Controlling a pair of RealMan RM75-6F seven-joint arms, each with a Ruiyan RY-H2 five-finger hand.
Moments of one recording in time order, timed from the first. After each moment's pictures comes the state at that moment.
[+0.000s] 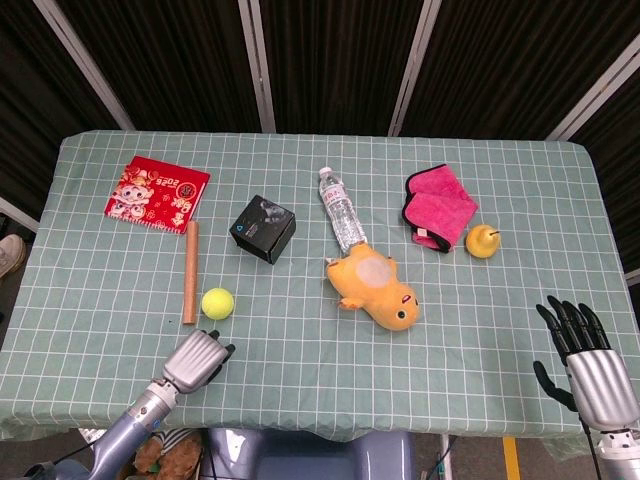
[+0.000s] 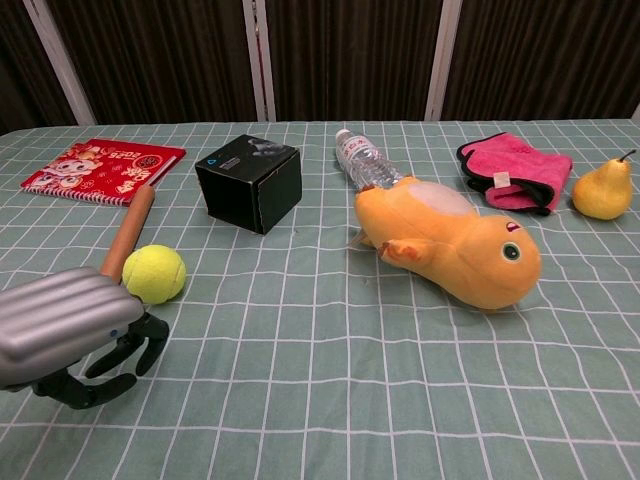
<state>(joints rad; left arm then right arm) -0.39 -1.53 -0.01 -1.62 1.53 0.97 0.63 0.04 -1.08 -0.02 -1.58 -1.71 1.60 0.06</state>
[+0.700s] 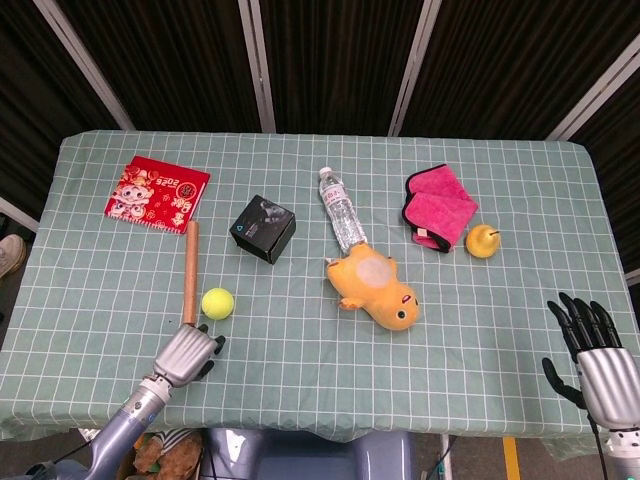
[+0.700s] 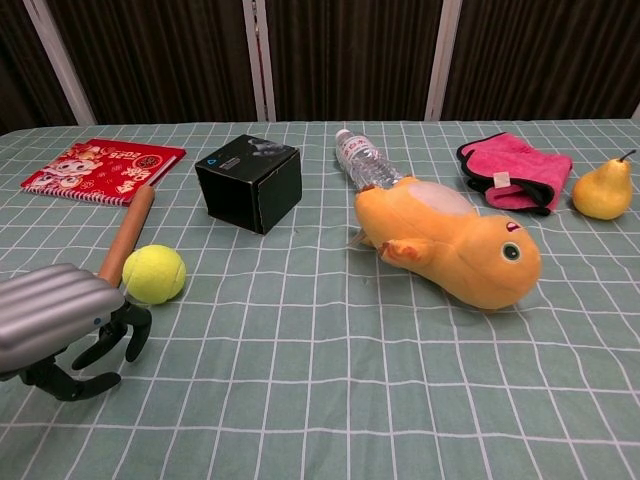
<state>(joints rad) -0.40 -1.53 0.01 -1.56 1.47 1.03 0.58 0.04 -1.07 -0.01 -1.58 -1.69 1.60 0.07</state>
